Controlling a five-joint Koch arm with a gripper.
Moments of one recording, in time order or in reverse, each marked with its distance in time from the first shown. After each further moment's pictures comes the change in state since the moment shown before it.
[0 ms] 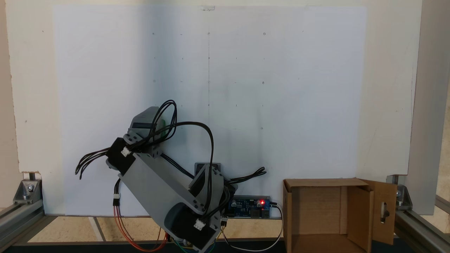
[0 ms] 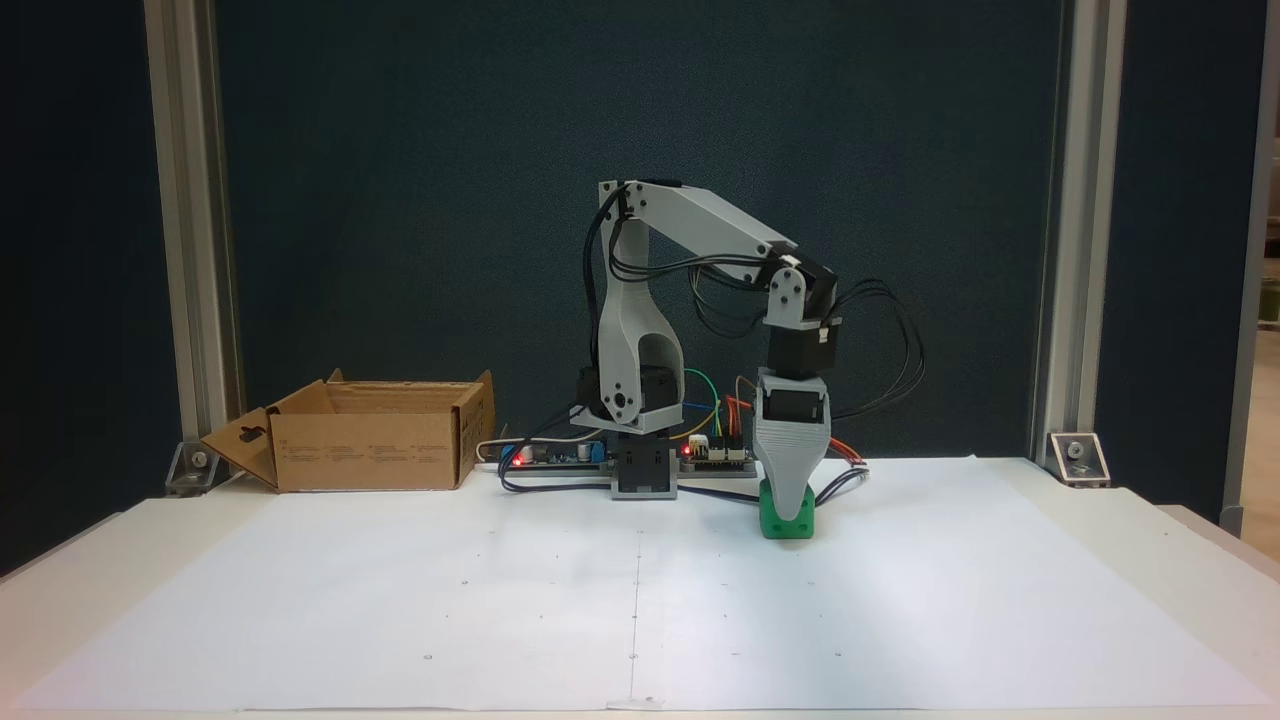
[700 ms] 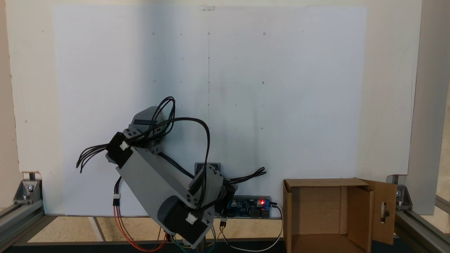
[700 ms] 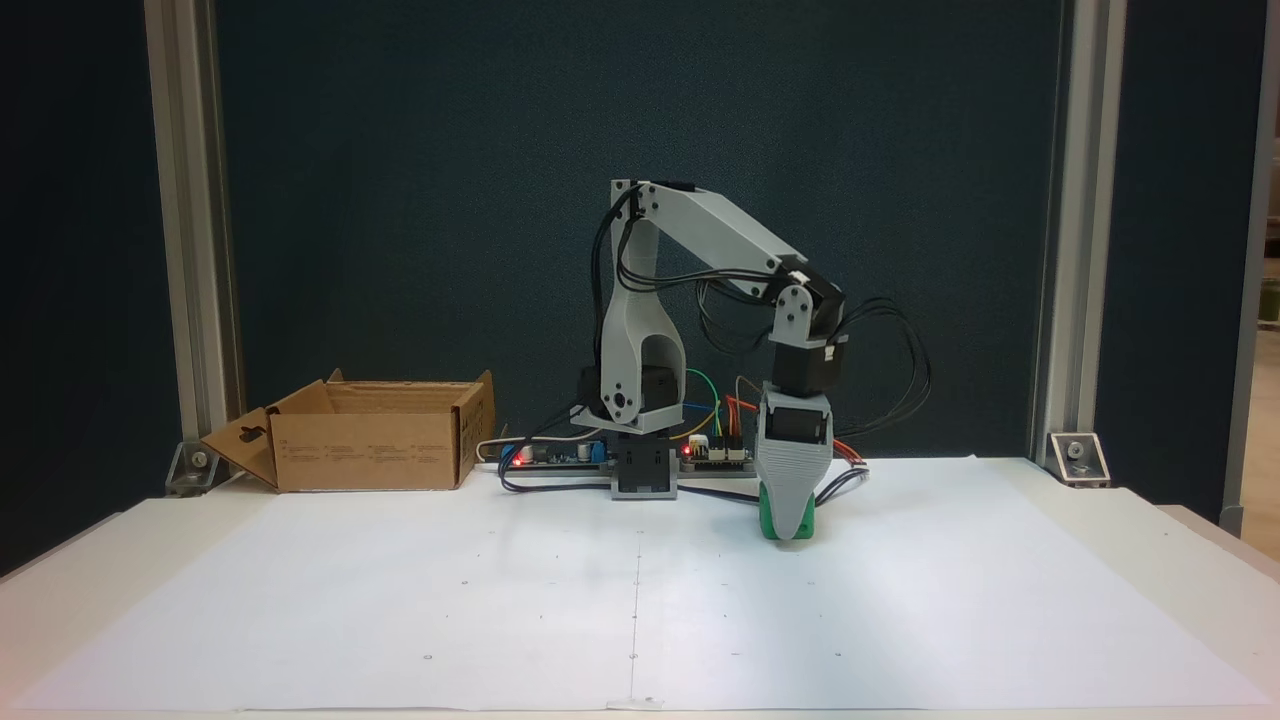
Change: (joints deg) arm 0.8 -4.1 0.1 -2.3 0.2
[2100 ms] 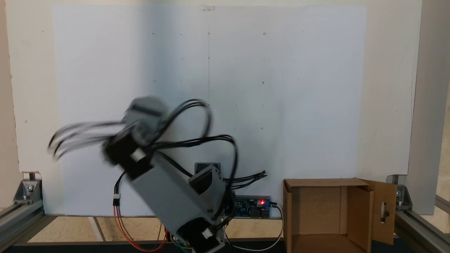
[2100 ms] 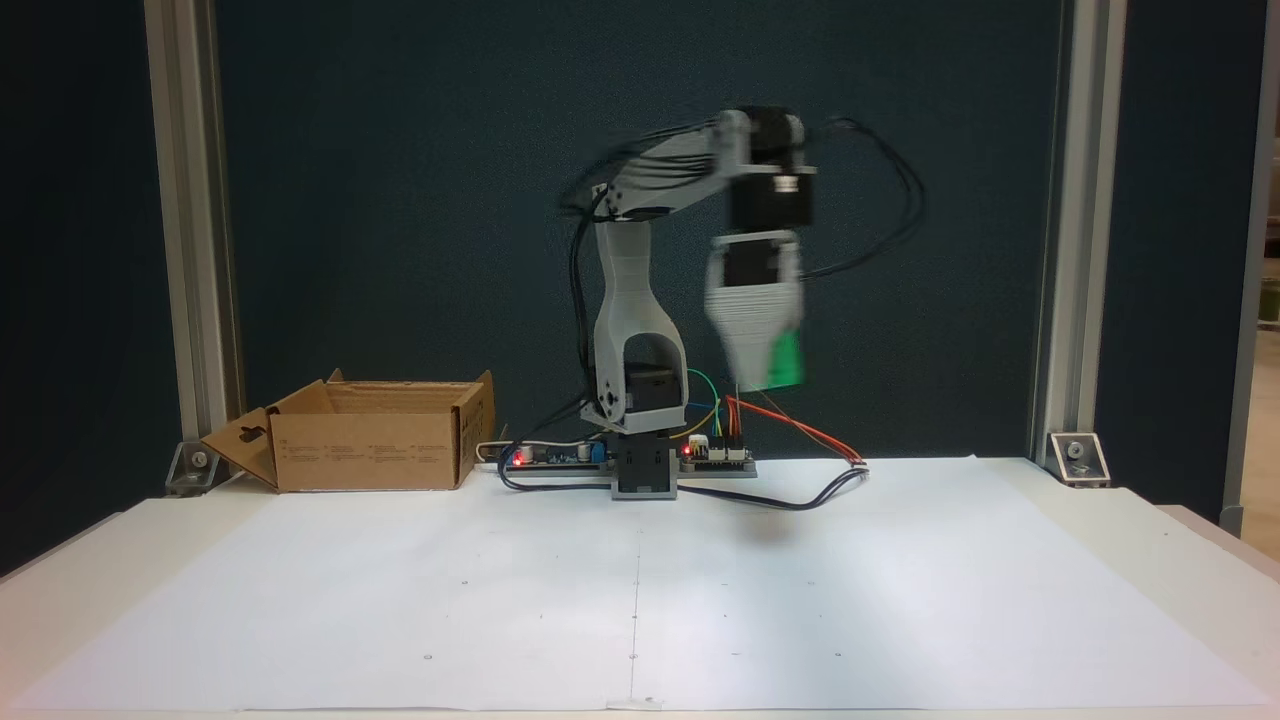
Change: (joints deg) arm 23.5 8.8 -37.2 31.6 -4.9
